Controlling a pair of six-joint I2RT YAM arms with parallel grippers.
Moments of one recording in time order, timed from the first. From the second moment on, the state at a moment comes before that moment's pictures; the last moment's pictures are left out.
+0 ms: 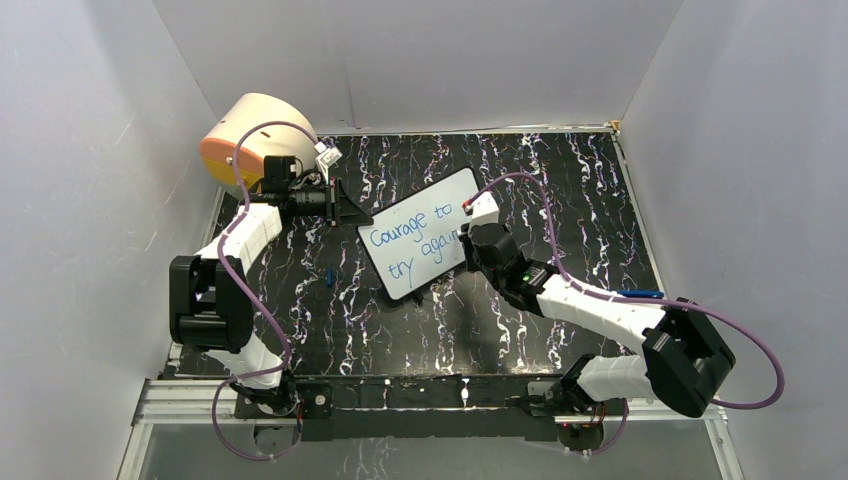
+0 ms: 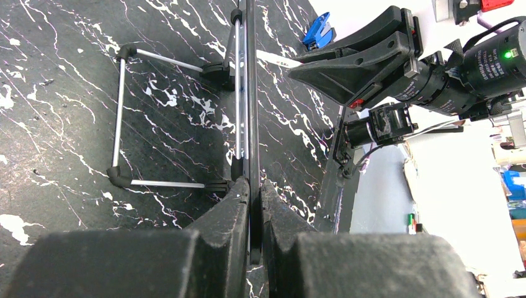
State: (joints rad) left arm -0.07 1.62 1.11 -0.30 1.17 -0.05; right arm 0.83 1.26 0.70 0.06 0.40 0.20
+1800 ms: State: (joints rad) left arm -0.07 1.61 1.12 -0.31 1.17 -0.05; right arm 0.79 1.11 0.66 0.01 0.39 0.23
